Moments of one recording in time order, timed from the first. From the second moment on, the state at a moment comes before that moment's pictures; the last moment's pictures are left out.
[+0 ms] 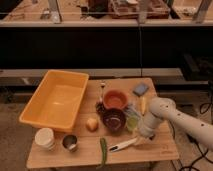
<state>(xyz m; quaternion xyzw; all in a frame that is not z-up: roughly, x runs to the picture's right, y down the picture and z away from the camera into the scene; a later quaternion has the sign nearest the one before) 0.161 0.283 0.775 -0.43 -0.24 -0.04 0.87</state>
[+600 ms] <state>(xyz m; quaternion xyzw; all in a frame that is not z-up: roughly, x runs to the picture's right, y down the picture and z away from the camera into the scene) 0.153 0.315 0.761 -0.45 -0.26 -0.05 0.85</state>
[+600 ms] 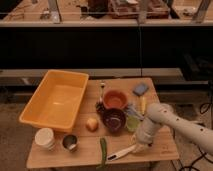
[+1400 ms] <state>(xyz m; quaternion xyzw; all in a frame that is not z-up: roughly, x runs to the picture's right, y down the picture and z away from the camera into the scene) 0.206 0.334 0.748 -0.45 -0.25 -0.03 0.85</state>
